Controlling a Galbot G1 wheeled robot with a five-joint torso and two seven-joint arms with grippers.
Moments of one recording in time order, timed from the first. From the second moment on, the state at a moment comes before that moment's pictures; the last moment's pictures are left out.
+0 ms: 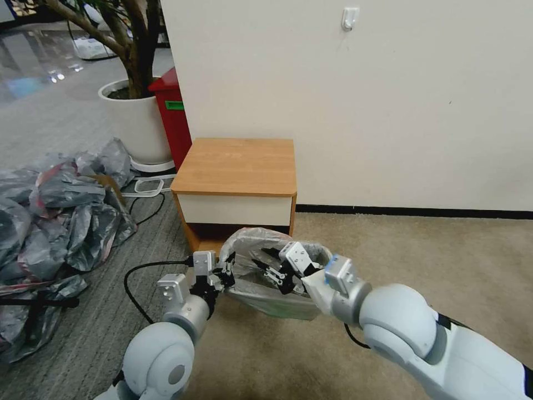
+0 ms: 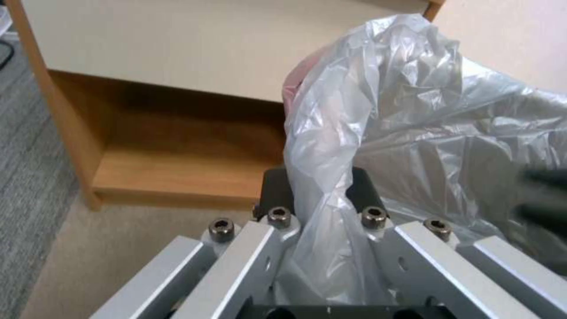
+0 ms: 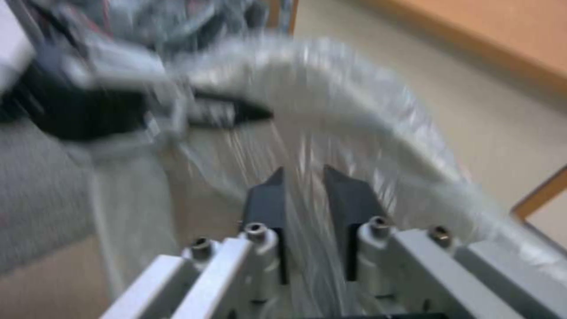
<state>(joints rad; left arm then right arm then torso) 1.41 -1.15 -0.24 -2.30 -0.71 0.51 -0.43 -0.88 0.83 -0.19 2.26 0.53 -0.70 0.04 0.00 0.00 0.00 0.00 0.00</state>
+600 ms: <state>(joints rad) 1.42 -1.16 -0.22 -2.33 -0.59 0.50 -0.37 -0.70 0.73 -0.41 2.18 0.56 -0.71 0.10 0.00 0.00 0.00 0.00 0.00</state>
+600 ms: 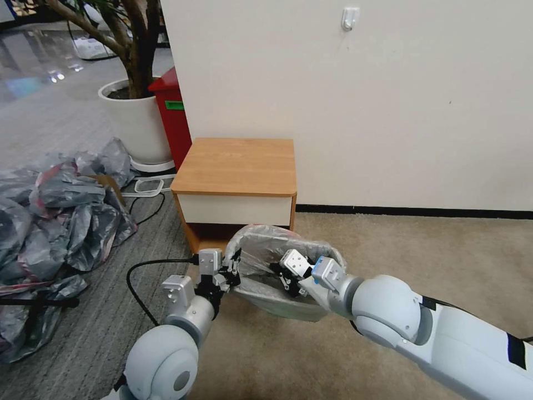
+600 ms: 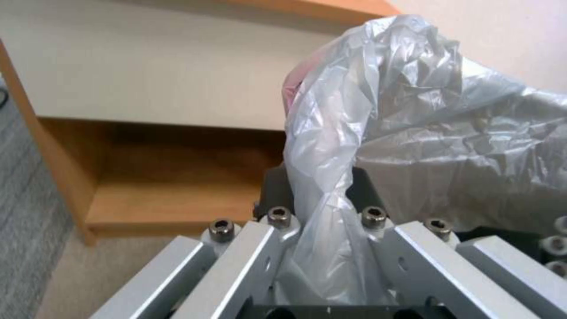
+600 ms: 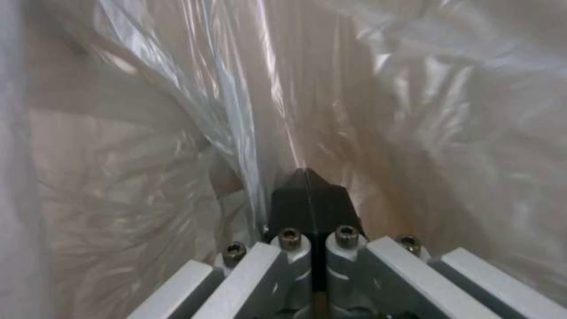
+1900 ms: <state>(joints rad) 1.41 -1.17 -0.16 -2.38 -0.52 0.53 -0.33 -0.61 0.71 -0.55 2.08 0.51 -0.71 0.13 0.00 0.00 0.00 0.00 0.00</state>
